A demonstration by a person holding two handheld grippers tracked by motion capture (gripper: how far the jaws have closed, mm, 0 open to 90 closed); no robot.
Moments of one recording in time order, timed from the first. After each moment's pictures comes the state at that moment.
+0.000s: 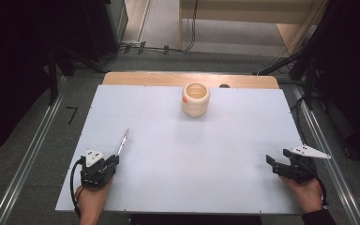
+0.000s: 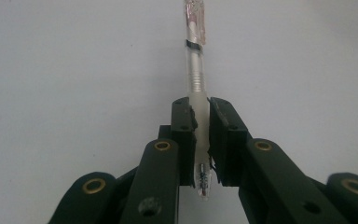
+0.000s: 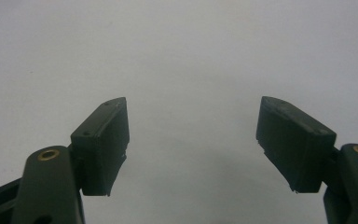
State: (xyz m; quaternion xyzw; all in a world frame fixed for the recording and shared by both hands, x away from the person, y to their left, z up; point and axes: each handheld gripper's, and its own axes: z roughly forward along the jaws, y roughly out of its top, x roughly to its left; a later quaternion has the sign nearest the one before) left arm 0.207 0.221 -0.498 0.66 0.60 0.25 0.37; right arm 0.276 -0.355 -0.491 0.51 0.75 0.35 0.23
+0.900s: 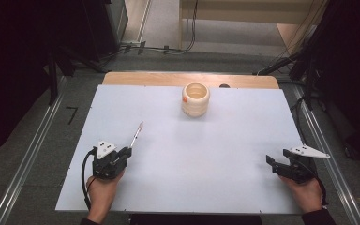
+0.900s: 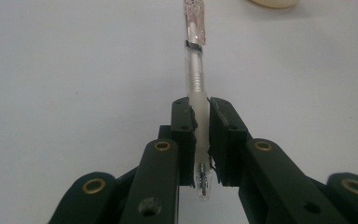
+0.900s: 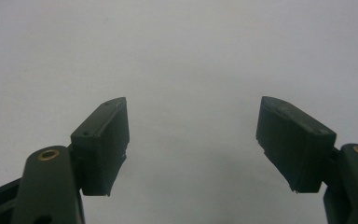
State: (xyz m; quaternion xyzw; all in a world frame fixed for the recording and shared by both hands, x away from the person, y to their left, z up) left arm 0.225 0.195 -0.482 0.68 0.56 0.24 0.40; right arm 0.277 -0.355 -0.492 0.51 0.75 0.34 0.23
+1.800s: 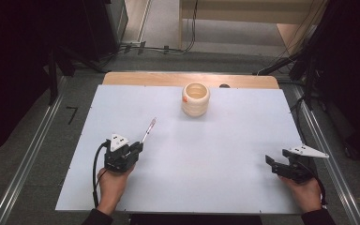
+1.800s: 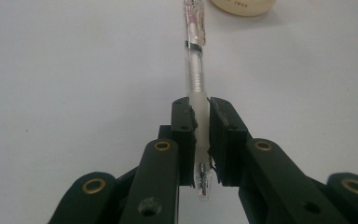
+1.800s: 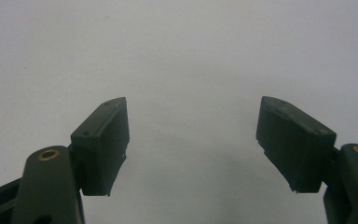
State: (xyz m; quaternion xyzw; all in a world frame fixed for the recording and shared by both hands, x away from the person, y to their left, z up) left arm 0.245 0.170 -0.475 0.70 0.54 0.23 0.41; right arm 0.278 -0.355 -0.493 0.52 0.75 0.34 0.23
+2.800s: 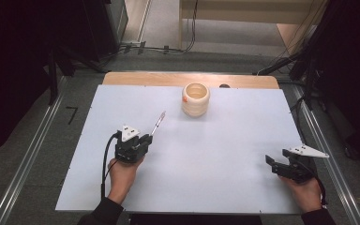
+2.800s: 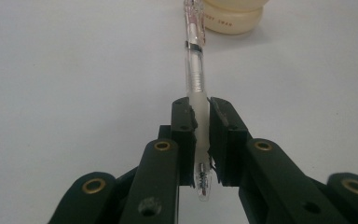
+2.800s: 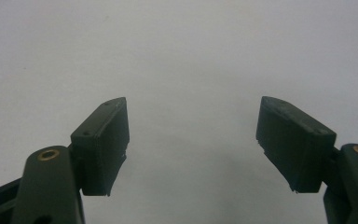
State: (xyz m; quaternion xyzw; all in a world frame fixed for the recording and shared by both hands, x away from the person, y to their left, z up) left arm 0.272 0.147 -0.469 0.71 0.52 0.22 0.42; right arm 0.278 -0.355 -0.493 0.51 0.75 0.34 0.23
